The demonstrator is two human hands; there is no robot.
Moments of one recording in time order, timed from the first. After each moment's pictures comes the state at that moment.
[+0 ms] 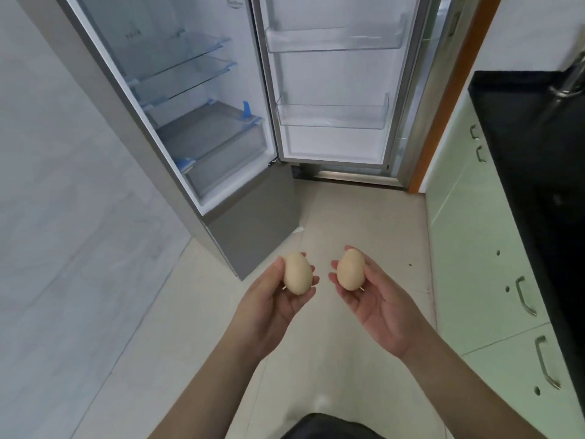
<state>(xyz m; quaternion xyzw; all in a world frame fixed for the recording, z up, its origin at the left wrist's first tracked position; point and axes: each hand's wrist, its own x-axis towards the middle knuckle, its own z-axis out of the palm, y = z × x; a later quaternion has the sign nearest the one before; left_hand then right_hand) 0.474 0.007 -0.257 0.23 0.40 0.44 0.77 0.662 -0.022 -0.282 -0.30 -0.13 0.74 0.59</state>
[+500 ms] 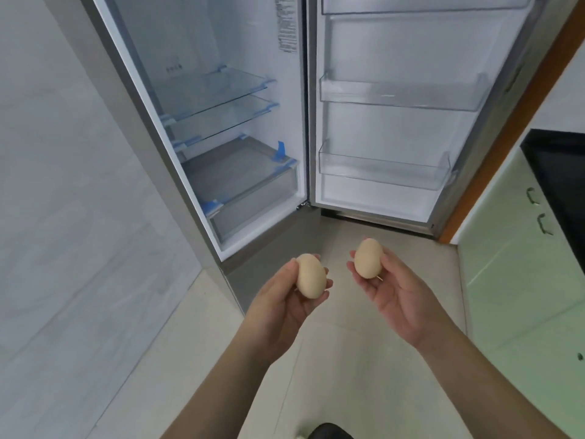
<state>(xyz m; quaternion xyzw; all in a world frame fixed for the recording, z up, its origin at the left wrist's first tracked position) 0.422 0.204 -0.246 0.28 0.35 0.47 0.76 0.622 0.203 -0.249 -0.31 -0.17 0.71 0.61</state>
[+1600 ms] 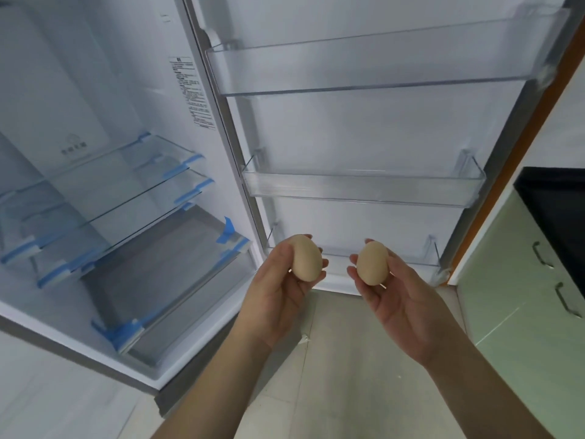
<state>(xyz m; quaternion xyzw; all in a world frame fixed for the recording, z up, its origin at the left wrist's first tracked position) 0.599 0.540 -0.199 0.38 0.31 0.49 0.72 0.782 0.489 -0.207 -0.28 -0.14 0.69 0.65</state>
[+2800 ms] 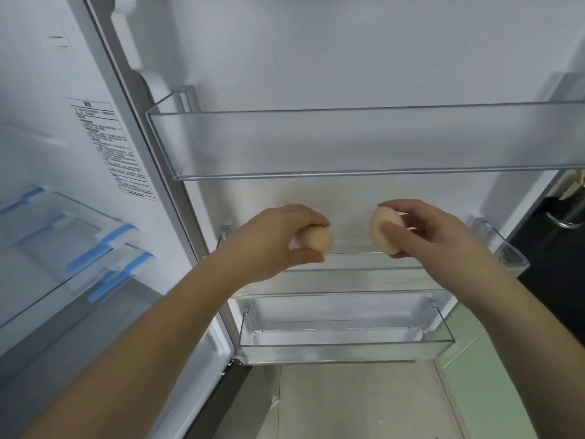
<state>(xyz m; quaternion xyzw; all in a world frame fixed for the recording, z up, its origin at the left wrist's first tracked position) 0.624 0.791 -0.120 0.93 0.24 0.20 0.21 0.833 0.651 -0.113 -0.68 -0.49 0.25 0.48</state>
